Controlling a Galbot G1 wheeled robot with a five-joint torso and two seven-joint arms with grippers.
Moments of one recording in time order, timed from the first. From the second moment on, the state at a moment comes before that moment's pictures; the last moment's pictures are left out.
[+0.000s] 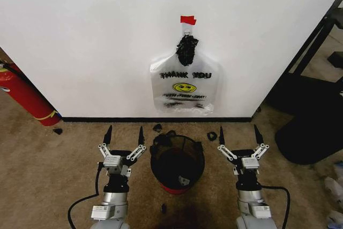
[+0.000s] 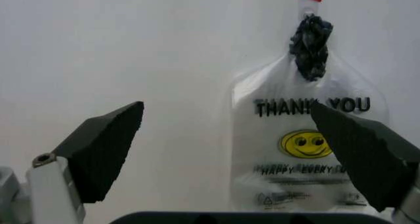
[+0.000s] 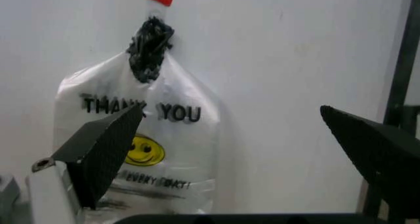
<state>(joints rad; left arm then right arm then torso) 1.66 -1.59 -0.44 -2.13 0.06 -0.49 0.01 -1.58 1.60 0.54 2.01 -0.21 0.60 0.03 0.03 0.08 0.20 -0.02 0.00</state>
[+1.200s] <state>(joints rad) 1.66 -1.58 -0.45 -2.14 0.07 -0.50 0.02 -0.99 1.40 0.21 1.73 0.41 0.15 0.05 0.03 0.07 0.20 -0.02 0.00</state>
